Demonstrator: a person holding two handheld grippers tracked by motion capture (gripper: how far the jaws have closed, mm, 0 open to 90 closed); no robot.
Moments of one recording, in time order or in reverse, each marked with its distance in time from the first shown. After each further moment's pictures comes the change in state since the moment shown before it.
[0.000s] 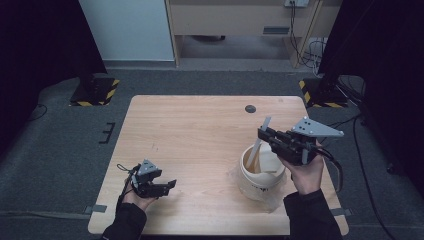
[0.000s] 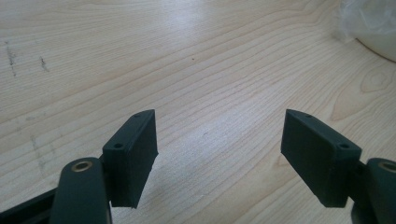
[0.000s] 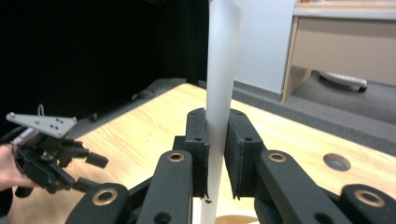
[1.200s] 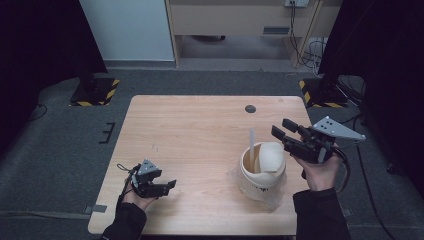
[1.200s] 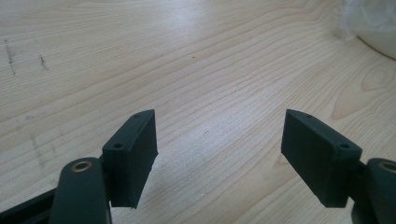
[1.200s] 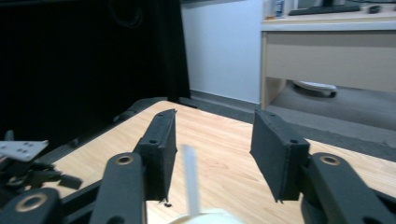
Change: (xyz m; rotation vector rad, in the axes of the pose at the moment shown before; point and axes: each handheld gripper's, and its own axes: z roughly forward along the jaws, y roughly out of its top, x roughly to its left) left arm 0.001 0.000 0.000 0.007 -0.001 -0.002; right arm -0.032 -0.008 -0.024 -0.101 -0.105 0.072
